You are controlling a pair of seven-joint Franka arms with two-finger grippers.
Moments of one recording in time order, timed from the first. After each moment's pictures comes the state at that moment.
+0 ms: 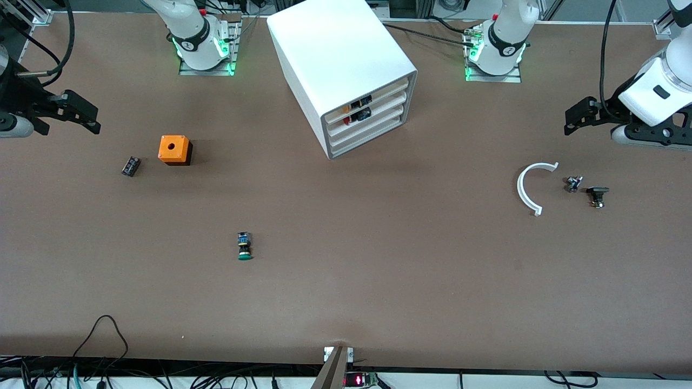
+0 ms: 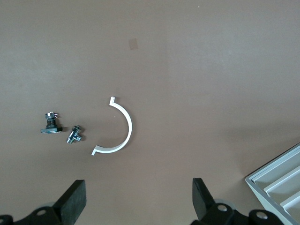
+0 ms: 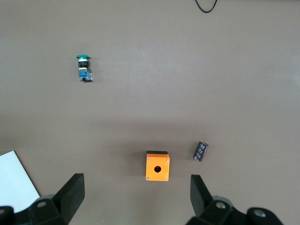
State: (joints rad) left arm -0.04 -0.04 -0.01 -1.70 -0.02 1.61 0.03; right arm -0.05 0.02 0.12 -1.52 -0.04 1.56 0.02
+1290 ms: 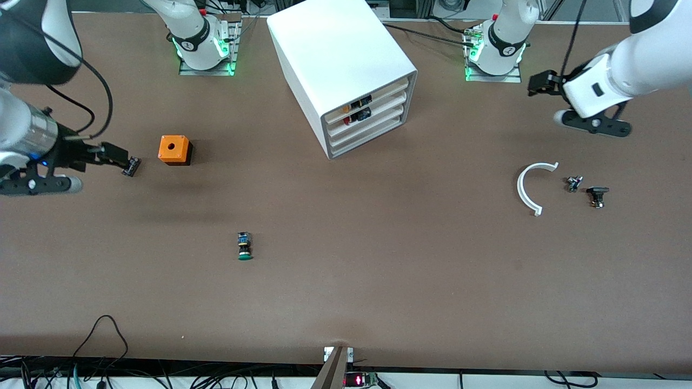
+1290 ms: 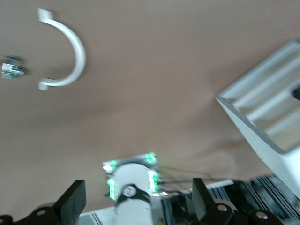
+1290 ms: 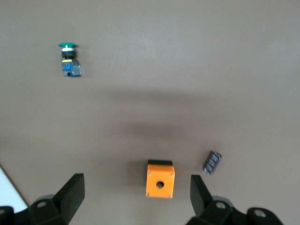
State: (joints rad) left arm -0.07 -0.01 -0.08 -1.70 -0.15 1.25 0.03; right arm -0.05 0.23 0.11 -1.54 -0.04 1.68 0.00
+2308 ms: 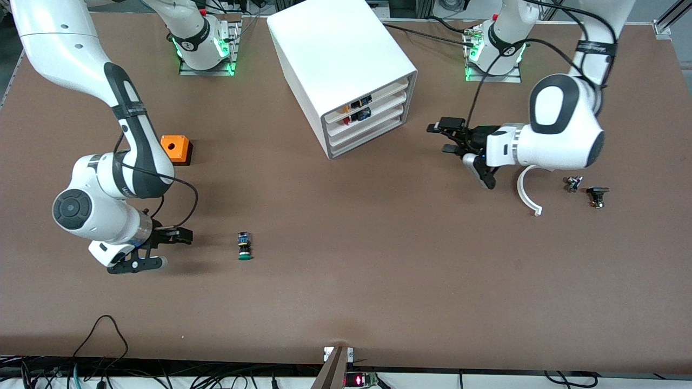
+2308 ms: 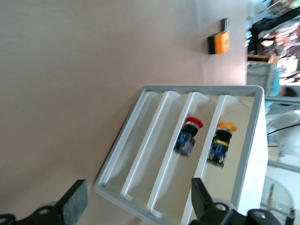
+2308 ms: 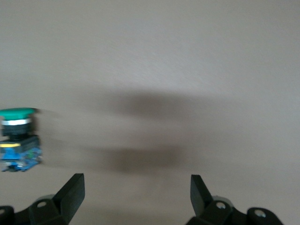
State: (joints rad) left arm -0.07 0.19 -0.16 -2.11 -0.93 1.83 0.65; right arm 0.01 0.67 0.11 -1.50 -0.08 2.19 -0.01
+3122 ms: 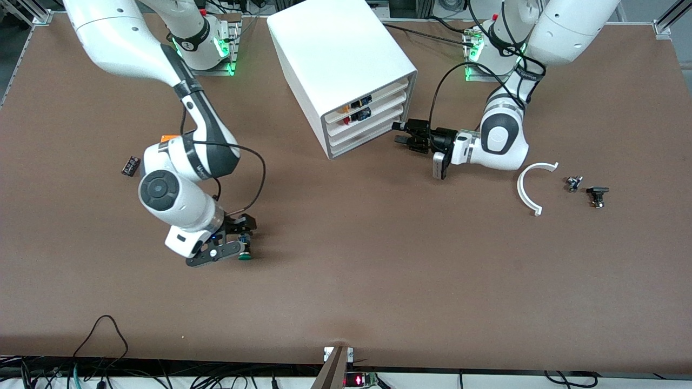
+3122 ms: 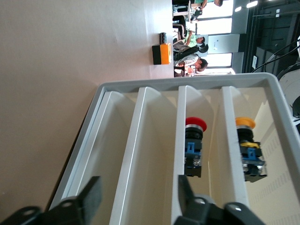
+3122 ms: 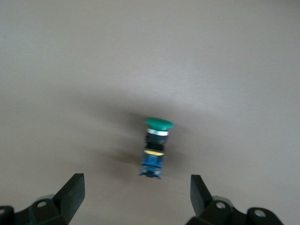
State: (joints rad) left arm -0.07 0.48 -0.24 -2.28 -1.41 1.85 1.16; right arm 0.23 0.67 0.13 -1.46 -0.07 2.19 0.05
